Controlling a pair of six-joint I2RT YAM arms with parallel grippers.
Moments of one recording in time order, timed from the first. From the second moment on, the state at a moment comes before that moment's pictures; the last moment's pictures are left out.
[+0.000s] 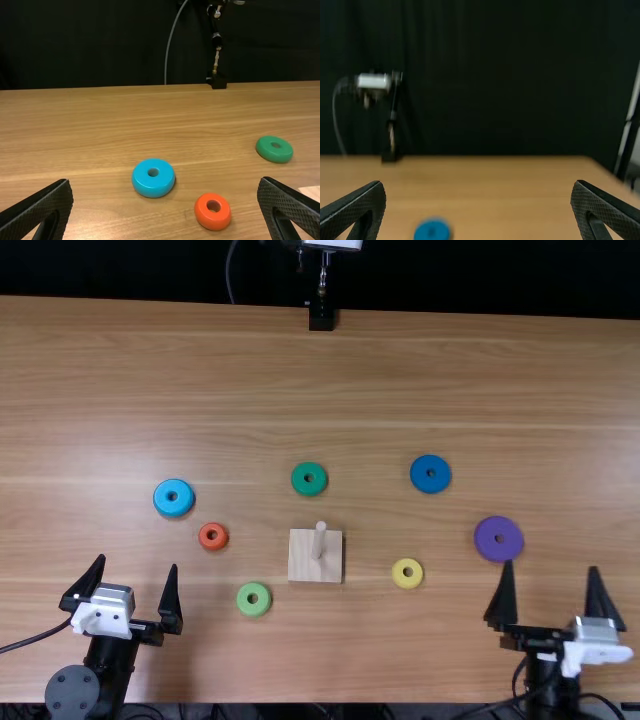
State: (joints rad) left arm -0.01 0.01 0.03 -0.08 0.12 -0.04; right arm -0.02 0.05 0.32 -0.04 0.06 -0.08
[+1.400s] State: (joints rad) left arm -0.01 0.01 0.03 -0.08 0.12 -0.04; right arm -0.16 1.42 0.91 -0.49 0.07 0.11
